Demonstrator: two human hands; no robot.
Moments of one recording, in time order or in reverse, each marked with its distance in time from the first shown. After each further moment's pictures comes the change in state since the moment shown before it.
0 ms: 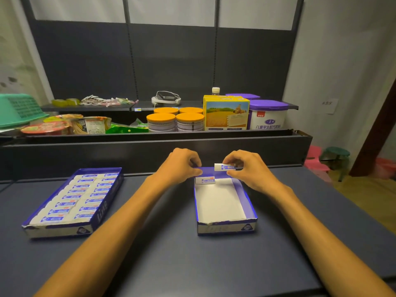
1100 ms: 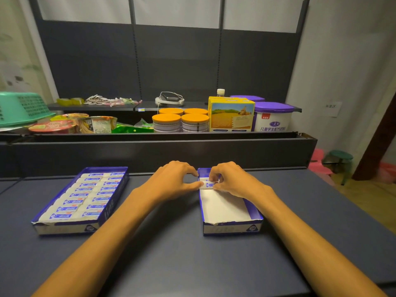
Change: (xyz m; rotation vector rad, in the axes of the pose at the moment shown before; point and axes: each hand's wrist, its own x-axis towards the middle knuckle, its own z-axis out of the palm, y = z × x) left_hand -0.042 -0.010 -0.012 0.214 -0.089 0.045; right_hand 0.011 -0.033 0.035 -0.258 -0.264 -0.067
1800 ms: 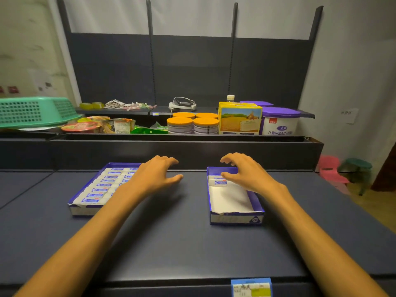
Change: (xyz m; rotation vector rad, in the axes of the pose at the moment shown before) left_hand -0.055 -0.025 -0.037 0.136 0.081 -0.184; right_hand -0.027 -0.017 -0.028 0.050 0.130 0.032
